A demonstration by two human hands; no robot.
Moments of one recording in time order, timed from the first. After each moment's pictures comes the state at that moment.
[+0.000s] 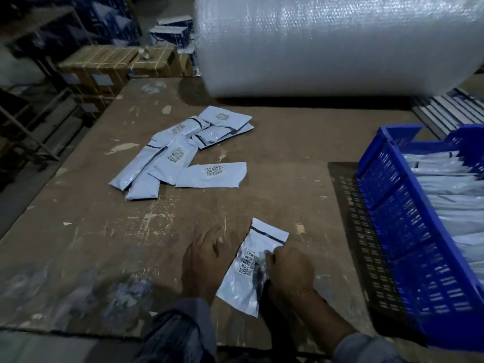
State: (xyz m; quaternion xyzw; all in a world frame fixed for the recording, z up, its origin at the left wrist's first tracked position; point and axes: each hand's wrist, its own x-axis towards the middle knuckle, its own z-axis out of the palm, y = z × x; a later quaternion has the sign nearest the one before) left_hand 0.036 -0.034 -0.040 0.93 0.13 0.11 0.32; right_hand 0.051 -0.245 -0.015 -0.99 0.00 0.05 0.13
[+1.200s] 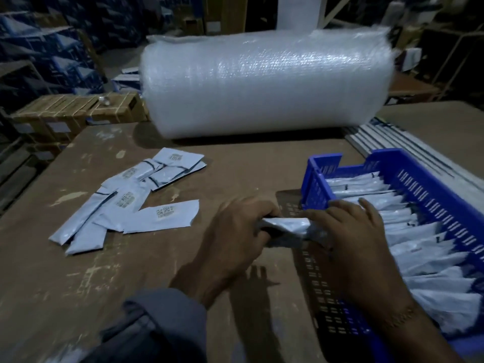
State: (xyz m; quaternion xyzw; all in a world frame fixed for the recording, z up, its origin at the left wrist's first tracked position) left_hand 0.096 -0.214 0.201 0.89 -0.29 0.12 0.33; right_hand 0.040 -0.433 0.198 -0.97 -0.09 -0.20 0.11
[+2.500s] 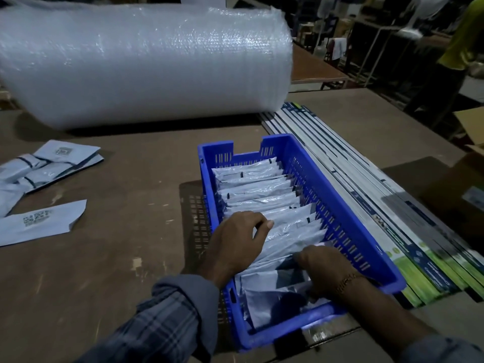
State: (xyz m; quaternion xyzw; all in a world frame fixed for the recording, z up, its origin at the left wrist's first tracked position) left_hand 0.101 -0.498 0.097 0.90 -0.25 0.01 0.36; right_hand 0.028 -0.702 0.103 -0.96 -0.06 0.26 -0.10
